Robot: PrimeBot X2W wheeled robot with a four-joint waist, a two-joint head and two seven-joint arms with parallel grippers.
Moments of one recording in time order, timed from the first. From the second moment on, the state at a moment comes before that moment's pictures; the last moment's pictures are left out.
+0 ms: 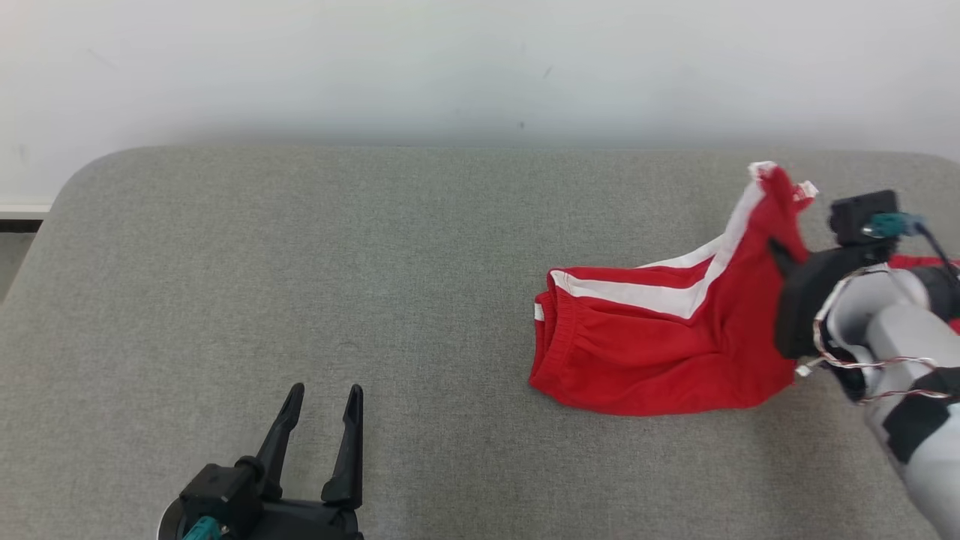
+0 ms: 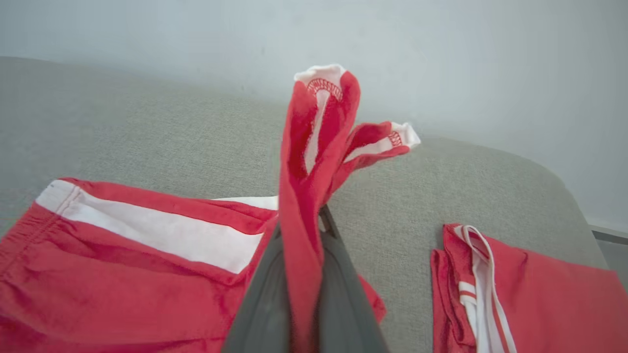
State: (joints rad) left arm -0.09 0.05 -0.16 0.16 -0.27 -0.07 -0.26; right arm -0.84 -0.44 0.59 0.95 0.61 0.13 0.08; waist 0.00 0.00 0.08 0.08
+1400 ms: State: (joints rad) left arm -0.07 0.05 -0.17 0.17 -0.28 -0.07 -0.26; right arm -0.72 -0.24 0.52 1.03 0.54 0.13 -0.04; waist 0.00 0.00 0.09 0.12
